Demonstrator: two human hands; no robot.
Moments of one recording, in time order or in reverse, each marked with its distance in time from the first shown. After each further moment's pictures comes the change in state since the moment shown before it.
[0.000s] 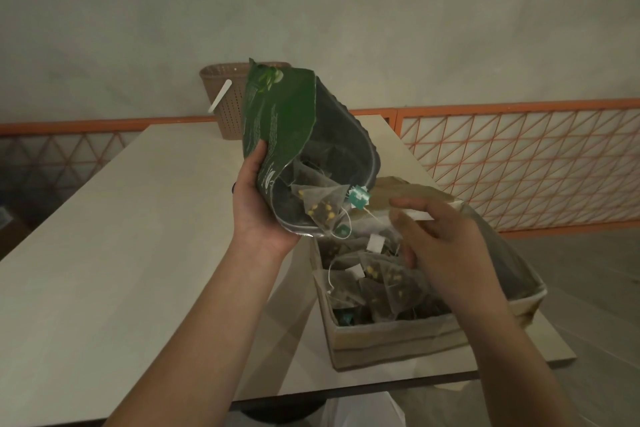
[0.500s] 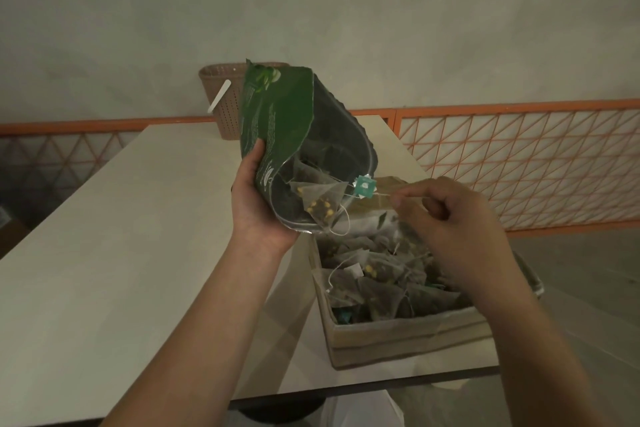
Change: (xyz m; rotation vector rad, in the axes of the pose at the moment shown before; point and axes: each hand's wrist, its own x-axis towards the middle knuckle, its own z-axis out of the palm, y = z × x) left_hand 0.002 0.000 -0.001 0.011 -0.011 0.032; right_hand 0.008 -0.019 -0.015 -0.184 -0.001 -0.203
